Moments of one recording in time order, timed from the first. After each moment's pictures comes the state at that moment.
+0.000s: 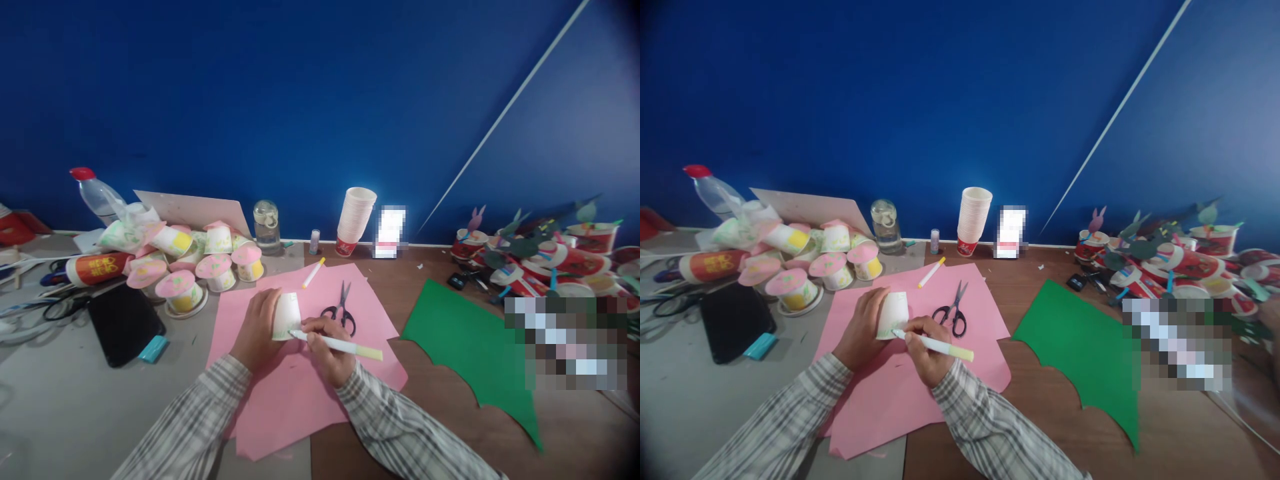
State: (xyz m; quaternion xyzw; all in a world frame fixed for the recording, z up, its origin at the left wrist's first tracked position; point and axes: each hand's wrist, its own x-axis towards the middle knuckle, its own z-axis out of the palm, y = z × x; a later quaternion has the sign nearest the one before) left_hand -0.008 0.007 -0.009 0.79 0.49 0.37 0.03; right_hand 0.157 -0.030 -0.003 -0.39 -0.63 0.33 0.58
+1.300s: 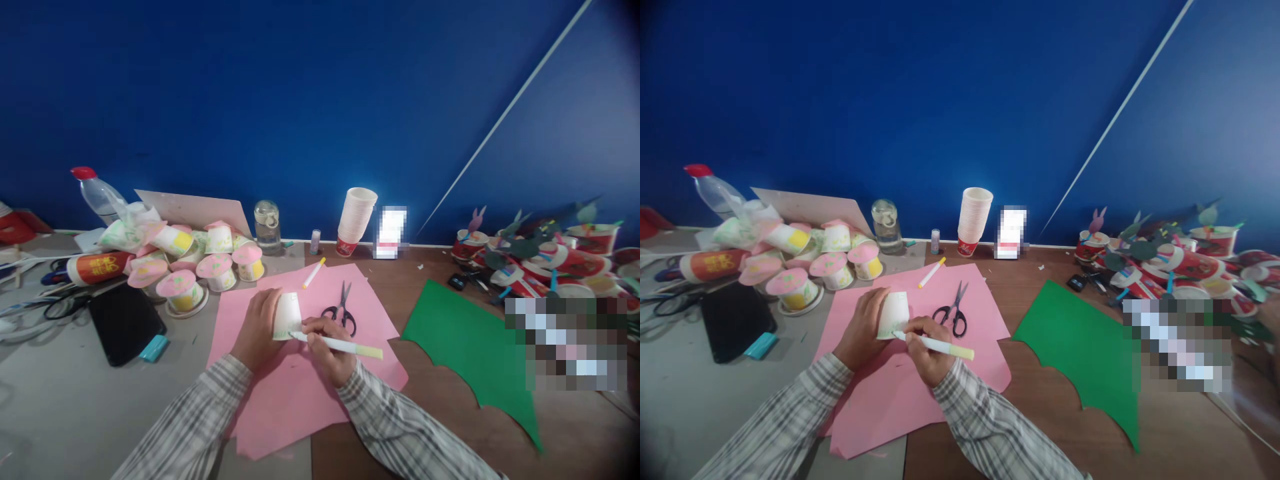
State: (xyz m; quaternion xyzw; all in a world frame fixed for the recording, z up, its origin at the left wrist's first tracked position) left_hand -0.008 0.008 -0.009 0.80 0.49 0.36 0.01; right_hand 0.158 -0.029 -0.003 -0.39 -0.63 0.34 0.58
